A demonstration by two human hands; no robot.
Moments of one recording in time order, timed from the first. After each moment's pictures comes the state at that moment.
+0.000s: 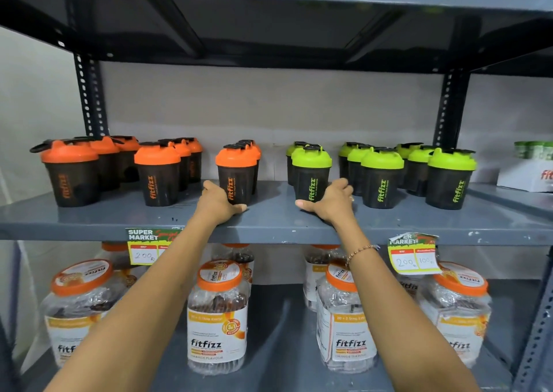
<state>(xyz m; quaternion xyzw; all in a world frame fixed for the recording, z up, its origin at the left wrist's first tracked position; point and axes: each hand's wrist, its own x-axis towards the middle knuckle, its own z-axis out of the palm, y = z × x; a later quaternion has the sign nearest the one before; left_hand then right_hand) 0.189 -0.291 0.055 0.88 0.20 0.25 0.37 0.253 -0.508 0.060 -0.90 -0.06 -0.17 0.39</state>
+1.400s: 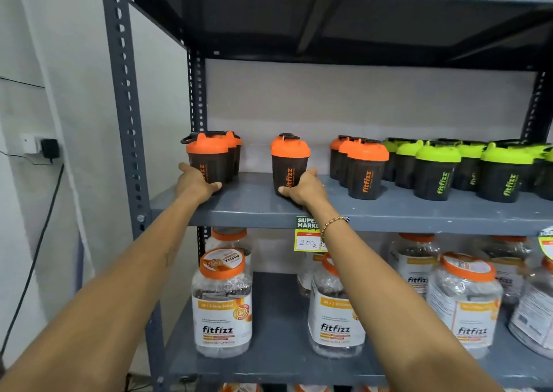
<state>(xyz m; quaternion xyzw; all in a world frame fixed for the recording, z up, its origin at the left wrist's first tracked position) 0.089 0.027 0.059 0.84 0.27 0.32 0.34 0.158 -0.185 0.061 -0.90 -0.12 -0.13 0.40</state>
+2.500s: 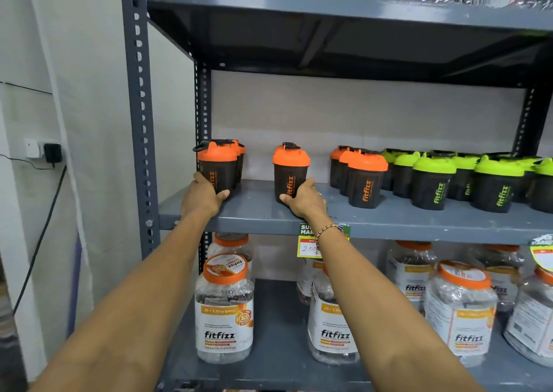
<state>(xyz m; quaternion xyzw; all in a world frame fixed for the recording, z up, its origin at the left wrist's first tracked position) 0.089 0.027 0.044 0.88 0.24 0.33 0.26 0.147 -0.178 0.056 -0.92 -0.12 -0.14 0.35</state>
